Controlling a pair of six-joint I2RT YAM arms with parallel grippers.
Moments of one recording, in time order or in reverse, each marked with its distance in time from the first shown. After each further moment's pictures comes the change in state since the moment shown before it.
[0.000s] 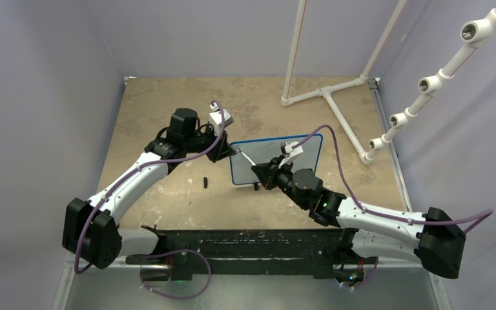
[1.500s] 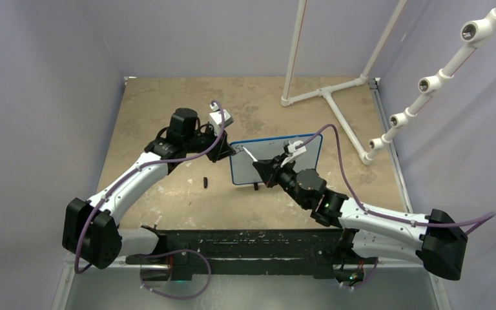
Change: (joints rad) left arm 0.000 0.000 0.000 -0.001 -0.003 0.001; right arm 0.007 -0.032 -0.003 0.040 0.029 -0.051
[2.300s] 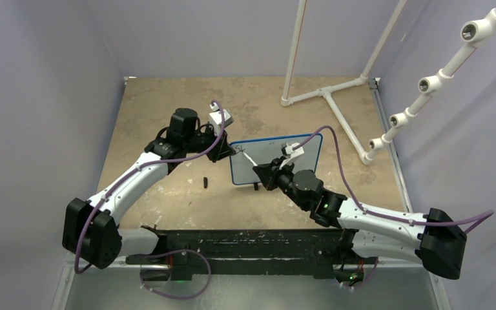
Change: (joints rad) left arm 0.000 0.000 0.000 0.001 0.000 0.000; right arm 0.000 0.019 -0.009 -0.046 -0.002 0.036
